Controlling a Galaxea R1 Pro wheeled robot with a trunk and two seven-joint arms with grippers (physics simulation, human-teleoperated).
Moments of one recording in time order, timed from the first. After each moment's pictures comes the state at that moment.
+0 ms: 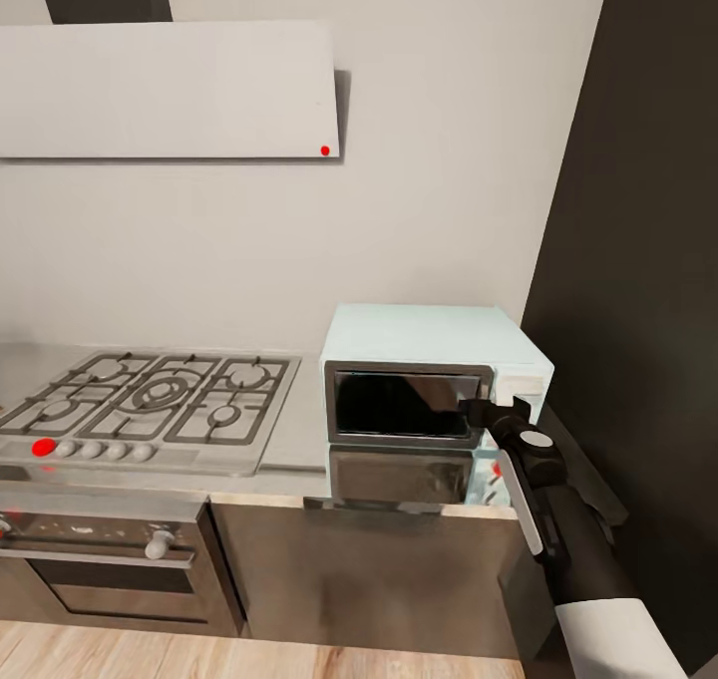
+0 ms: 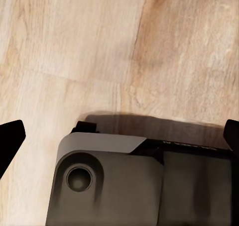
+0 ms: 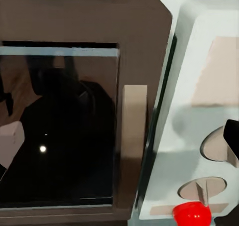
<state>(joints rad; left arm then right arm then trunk) -0.12 -0.06 0.16 -0.14 0.00 -0.23 0.00 -0.57 0.00 0.03 -1.37 -0.01 0.56 -0.14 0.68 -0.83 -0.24</state>
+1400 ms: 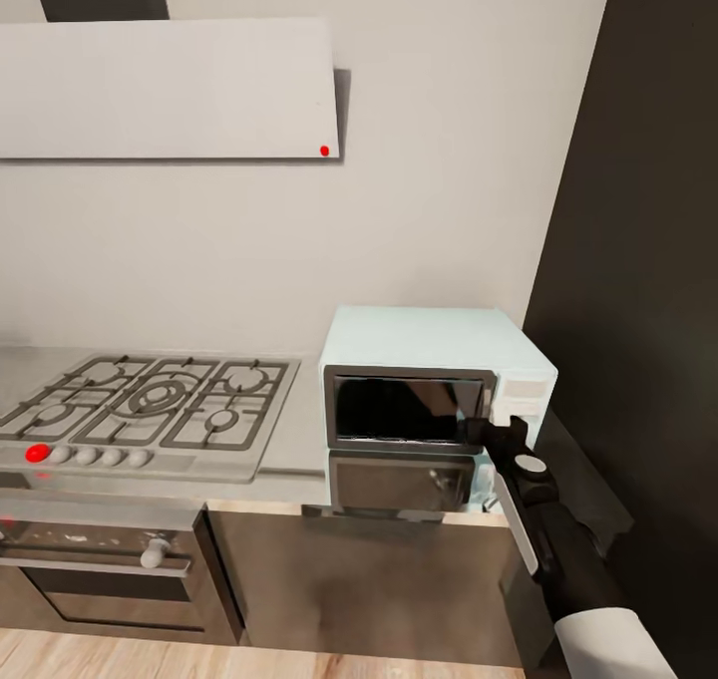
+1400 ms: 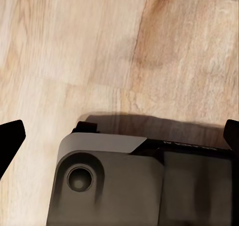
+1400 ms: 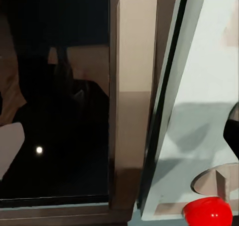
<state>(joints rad) -0.12 -0.06 0.16 -0.14 0.00 -0.23 0.00 -0.54 0.00 0.02 -1.24 -0.01 0.38 -0.14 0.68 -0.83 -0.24</state>
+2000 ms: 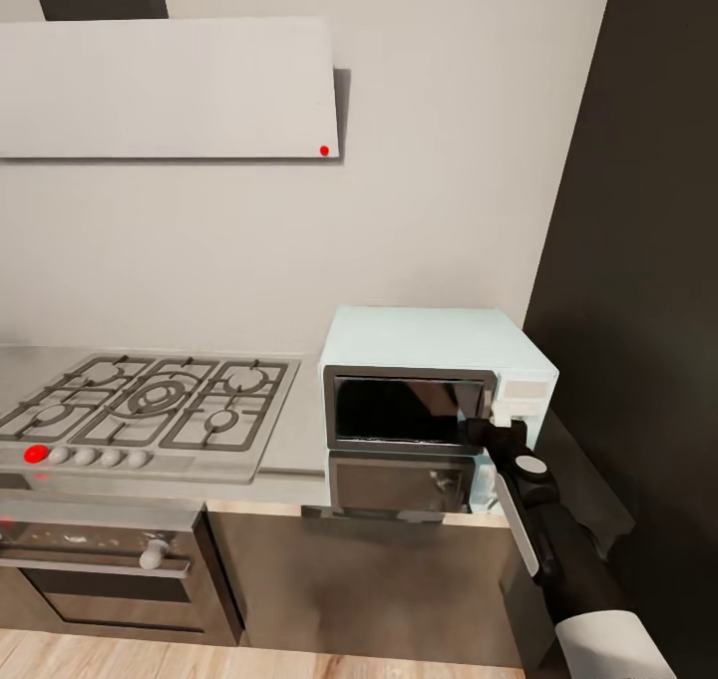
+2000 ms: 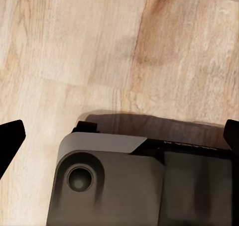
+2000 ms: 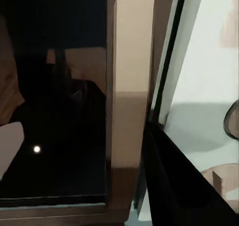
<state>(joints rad) -0.12 -0.06 0.16 -0.14 0.00 -0.23 0.00 -0.53 0.00 0.02 -1.25 0.00 0.39 -0.14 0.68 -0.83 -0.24</state>
